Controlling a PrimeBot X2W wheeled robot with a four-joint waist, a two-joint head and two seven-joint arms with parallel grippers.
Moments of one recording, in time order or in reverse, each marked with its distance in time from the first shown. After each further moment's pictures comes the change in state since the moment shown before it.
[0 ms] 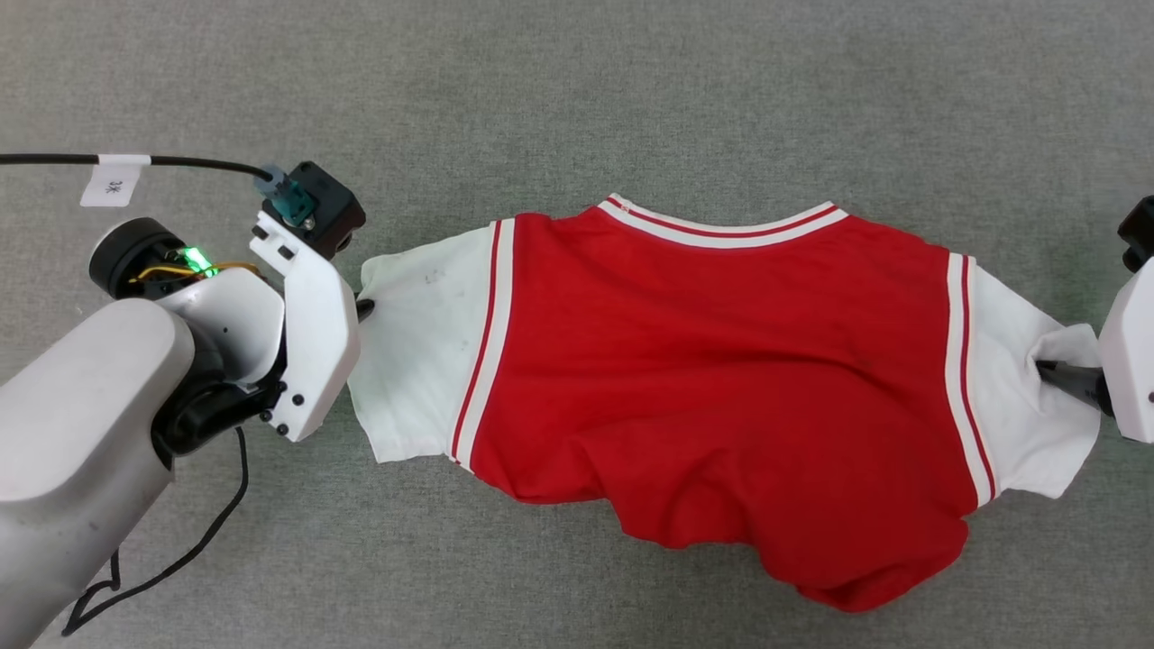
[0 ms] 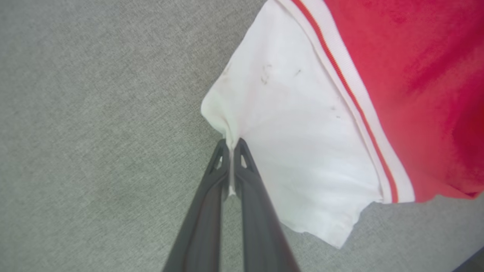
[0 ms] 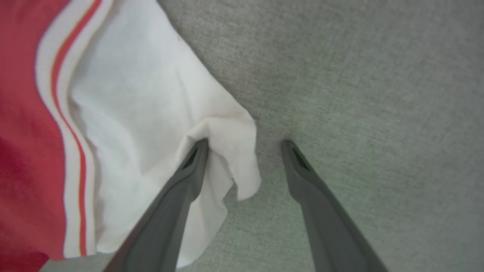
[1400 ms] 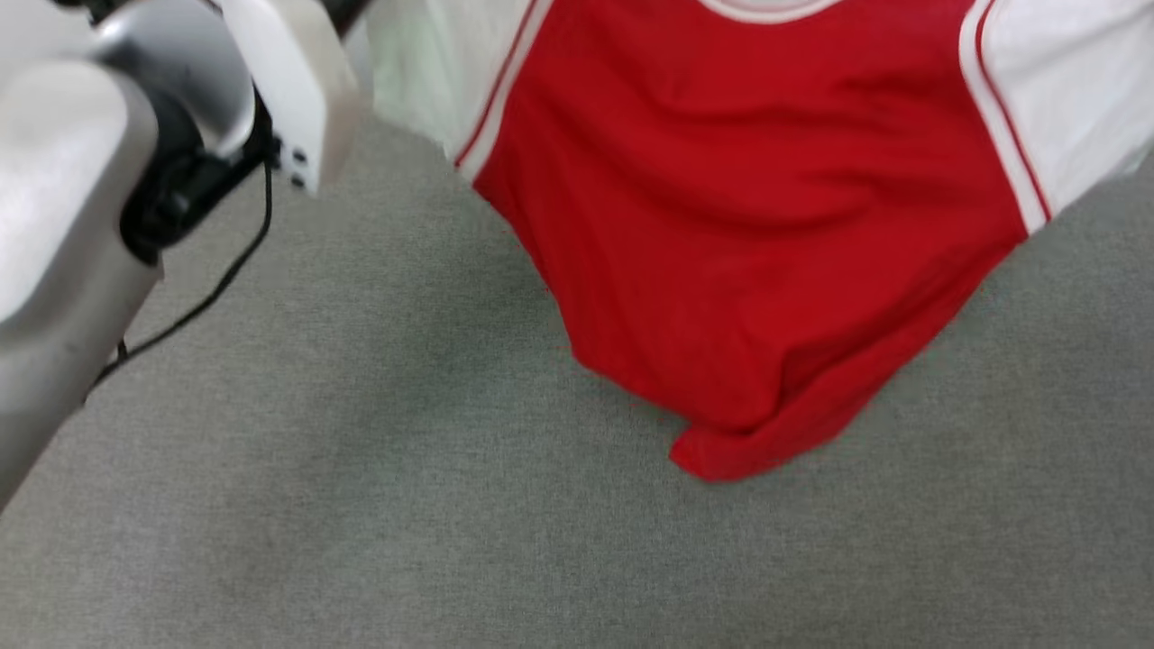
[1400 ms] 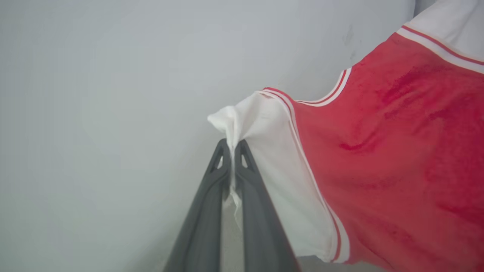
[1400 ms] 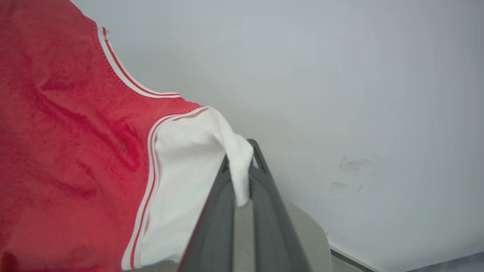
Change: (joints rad) left arm -0.298 -0.103 0.075 0.049 0.101 0.006 -0.372; right arm -0.225 -0.113 -0.005 -0.194 -0.116 0.000 -0.551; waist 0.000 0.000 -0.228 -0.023
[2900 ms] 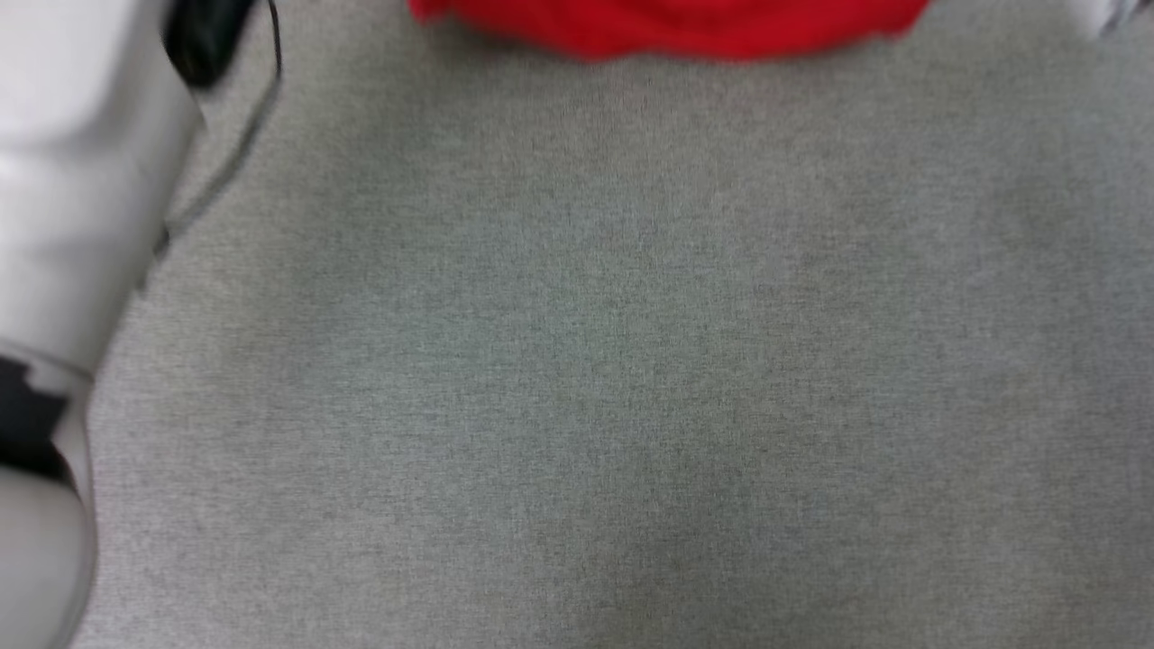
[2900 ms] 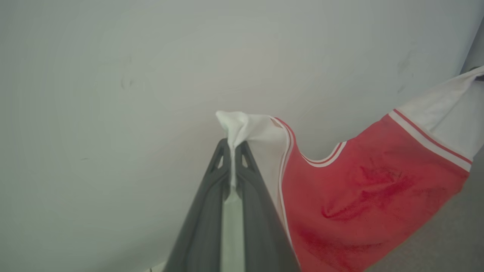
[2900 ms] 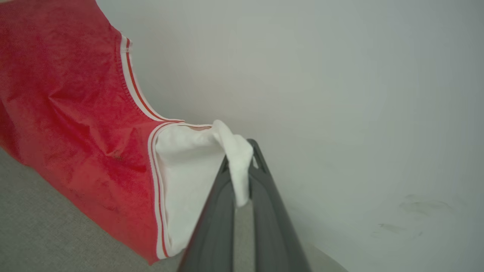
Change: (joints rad) left arm -0.293 -0.258 -0.041 0.625 0.000 -0.007 -0.500; right arm -0.548 0.367 0.303 0.671 -0.216 0.000 -0.384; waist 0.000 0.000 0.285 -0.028
